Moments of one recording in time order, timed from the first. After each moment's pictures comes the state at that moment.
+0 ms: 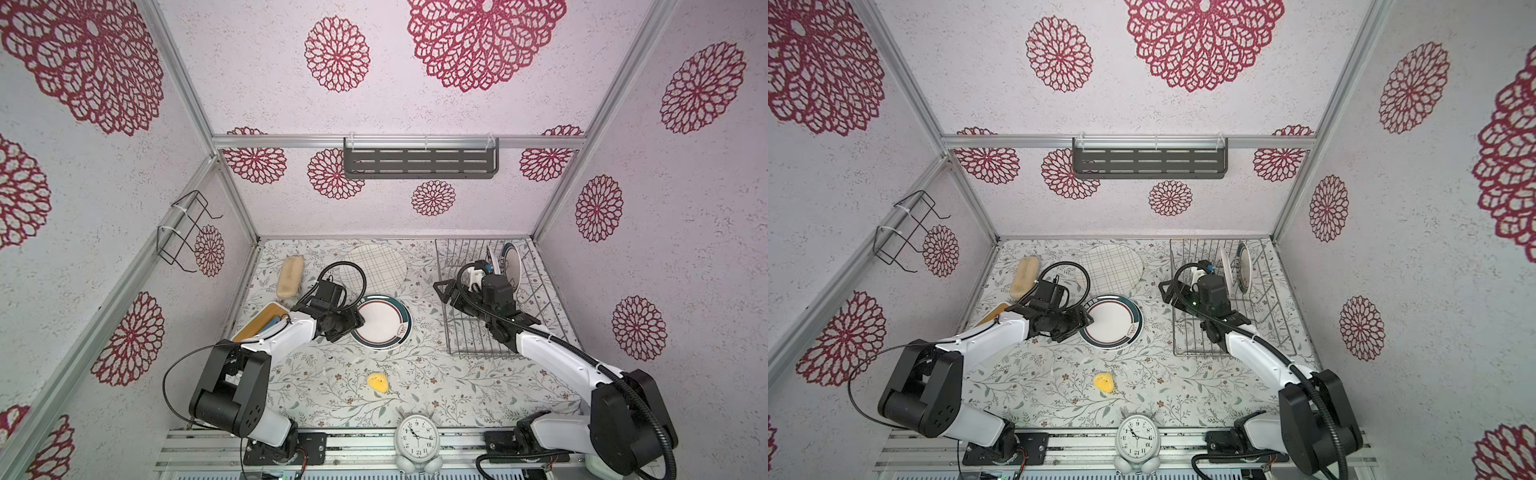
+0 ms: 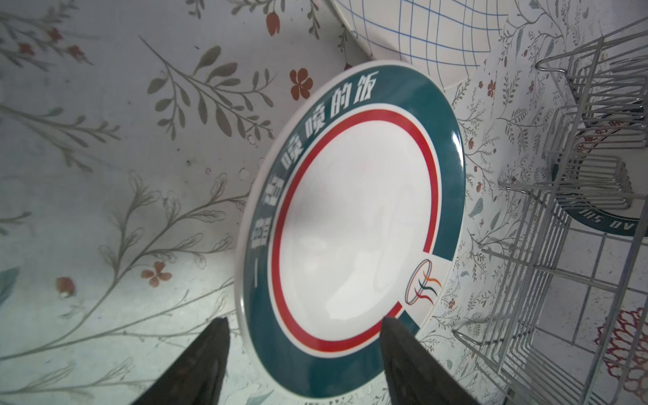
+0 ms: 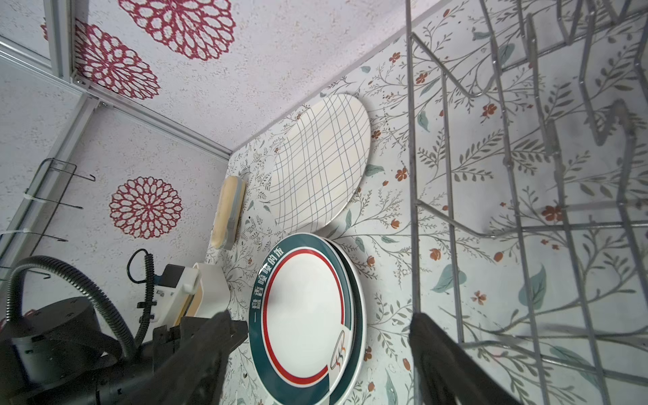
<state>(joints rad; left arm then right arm) -0.34 1.53 0.86 -0.38 0.24 -0.75 0.40 1.29 0.77 0.09 -0.23 0.78</state>
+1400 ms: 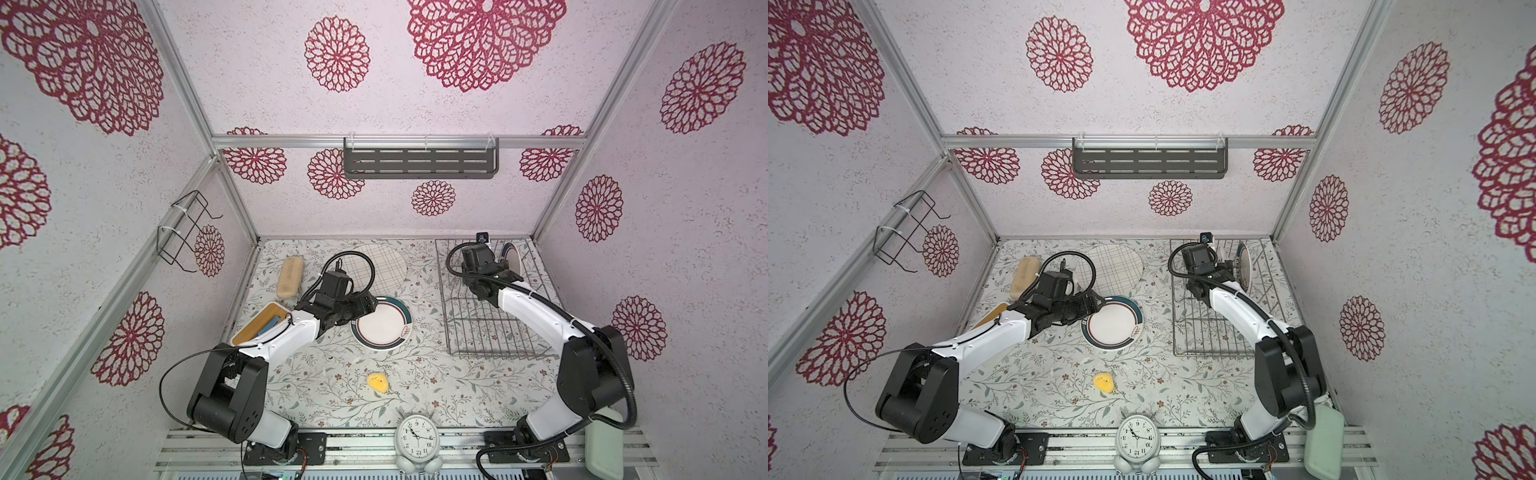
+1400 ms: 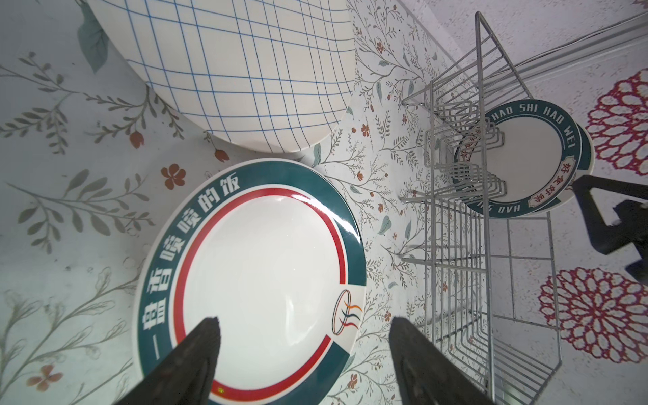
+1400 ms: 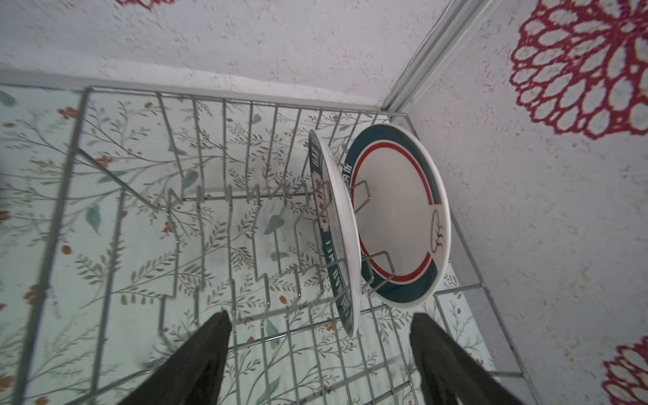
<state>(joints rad) -0.40 1.51 0.90 -0.18 0.25 -0.72 0.39 1.64 1.26 -0.40 0.73 0.16</state>
